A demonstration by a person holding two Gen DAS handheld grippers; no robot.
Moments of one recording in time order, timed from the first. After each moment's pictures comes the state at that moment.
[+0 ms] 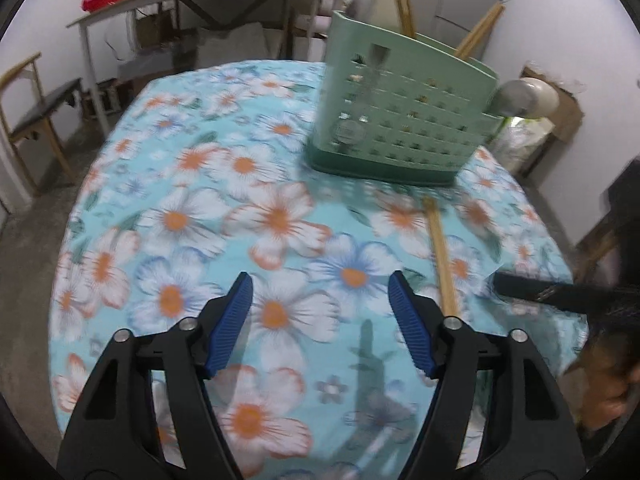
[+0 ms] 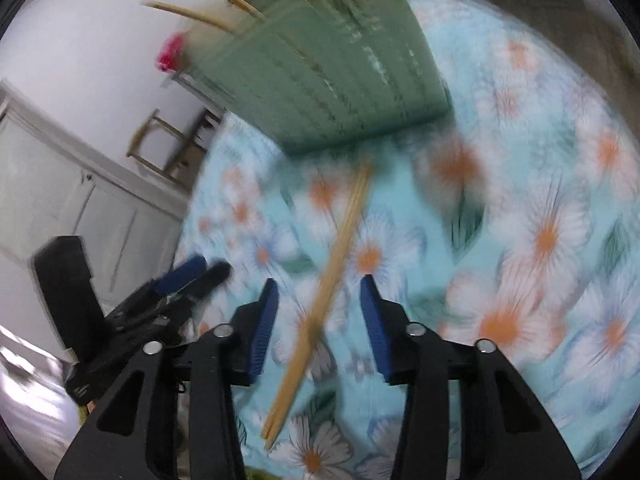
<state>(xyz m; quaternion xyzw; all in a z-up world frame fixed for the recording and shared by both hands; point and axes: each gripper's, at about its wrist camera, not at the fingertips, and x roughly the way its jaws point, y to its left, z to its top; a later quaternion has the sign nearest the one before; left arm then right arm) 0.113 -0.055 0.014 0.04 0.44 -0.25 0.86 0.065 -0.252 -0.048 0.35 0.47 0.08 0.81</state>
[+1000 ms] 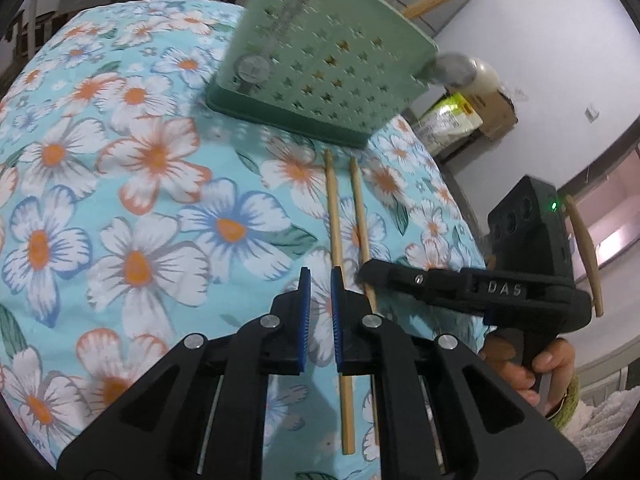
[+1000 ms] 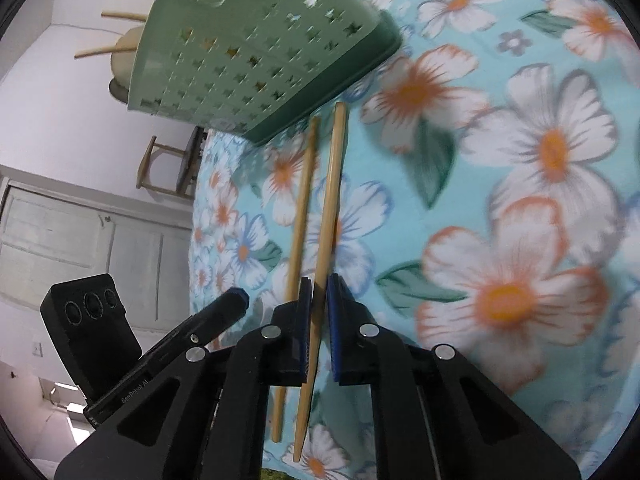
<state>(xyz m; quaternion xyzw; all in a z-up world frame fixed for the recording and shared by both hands) 0.111 -0.079 -0.007 -0.06 0.52 -0.38 0.76 0.053 -0.280 -0.075 0.45 0.47 0.09 0.76</state>
